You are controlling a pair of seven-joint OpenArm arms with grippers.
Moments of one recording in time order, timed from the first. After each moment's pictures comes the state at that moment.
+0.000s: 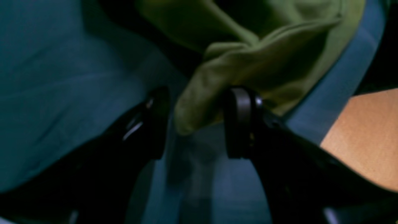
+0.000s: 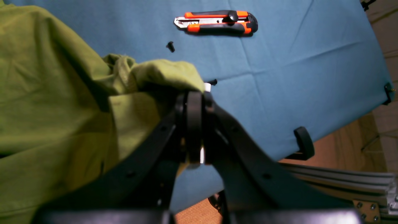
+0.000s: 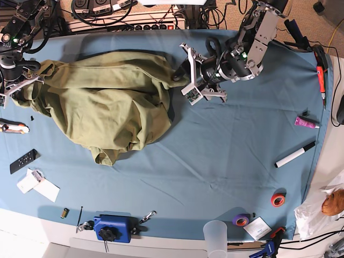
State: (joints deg) left arm 8.5 -10.7 22.8 104.3 -18.3 -28.8 44.8; right arm -17.8 17.6 44.3 120.9 8.7 16.2 -60.2
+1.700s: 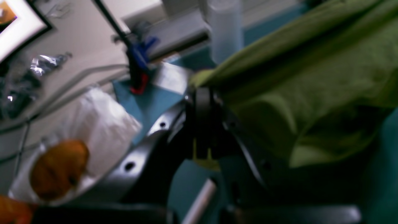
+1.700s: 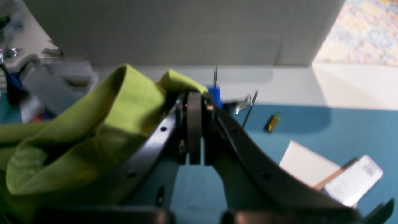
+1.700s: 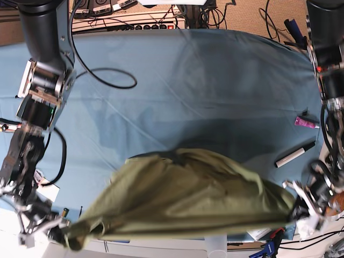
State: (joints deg) left arm -32.7 -28.1 -6.6 79.0 -28.5 -34.7 40.3; right arm 47.0 20.6 14.4 68.2 20.7 22.2 -46.6
